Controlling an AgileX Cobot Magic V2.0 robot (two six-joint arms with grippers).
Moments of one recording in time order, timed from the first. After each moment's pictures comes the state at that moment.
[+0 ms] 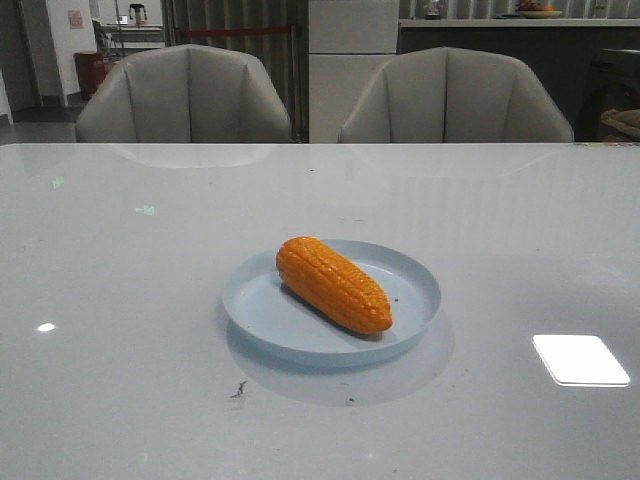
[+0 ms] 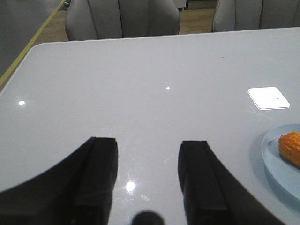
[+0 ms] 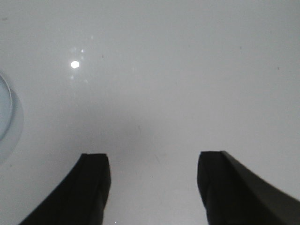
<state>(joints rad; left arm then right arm) -0.07 0.57 -0.52 -0.19 0.35 0.26 -0.10 0.93 -0.95 -0.02 0.89 -0.01</state>
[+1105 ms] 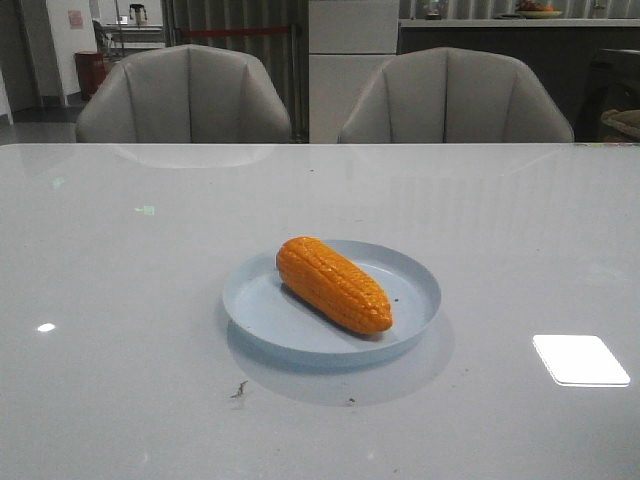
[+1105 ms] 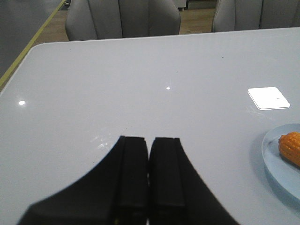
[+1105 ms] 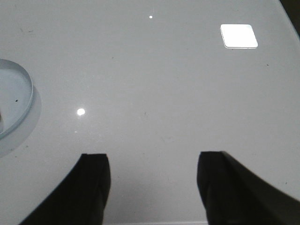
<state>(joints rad) -0.07 0.57 -0.52 -0.19 0.35 0.26 -0.11 0.43 -0.65 0.01 0.88 -0.01</state>
